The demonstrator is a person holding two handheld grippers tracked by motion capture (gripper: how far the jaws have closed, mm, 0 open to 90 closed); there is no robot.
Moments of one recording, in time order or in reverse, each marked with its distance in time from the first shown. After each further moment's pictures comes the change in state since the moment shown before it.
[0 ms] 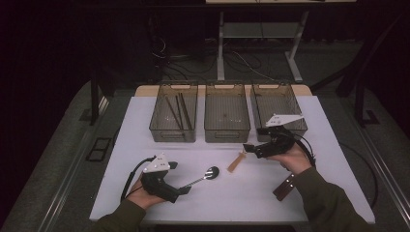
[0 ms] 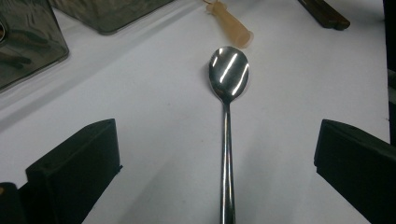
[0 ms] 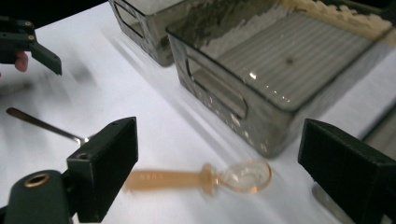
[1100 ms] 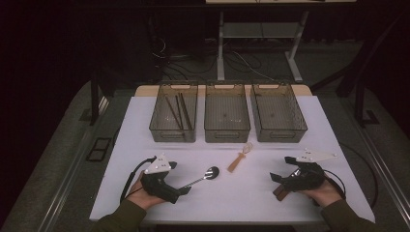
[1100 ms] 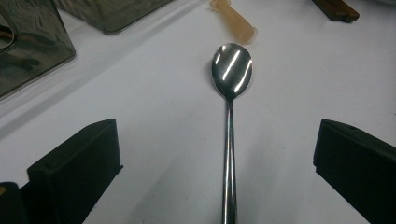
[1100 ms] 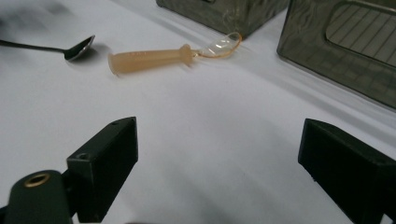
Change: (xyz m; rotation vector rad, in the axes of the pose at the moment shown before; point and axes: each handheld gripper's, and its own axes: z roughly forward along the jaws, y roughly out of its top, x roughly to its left) left arm -0.005 0.002 -0.002 0.020 0.037 0.021; right arm 0.007 -0.103 -0.054 0.005 -0.112 0.046
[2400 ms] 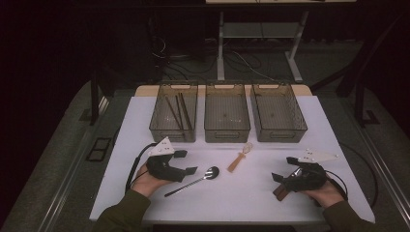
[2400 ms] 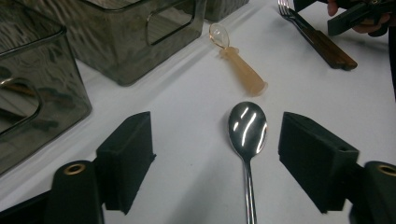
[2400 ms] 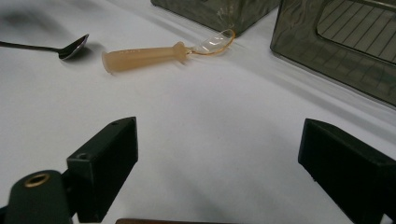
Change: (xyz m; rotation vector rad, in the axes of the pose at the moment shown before) left arm 0.024 0.035 0.013 -0.069 -0.042 -0.013; right arm -0.003 -0.002 -0.001 -0.005 -0.008 0.012
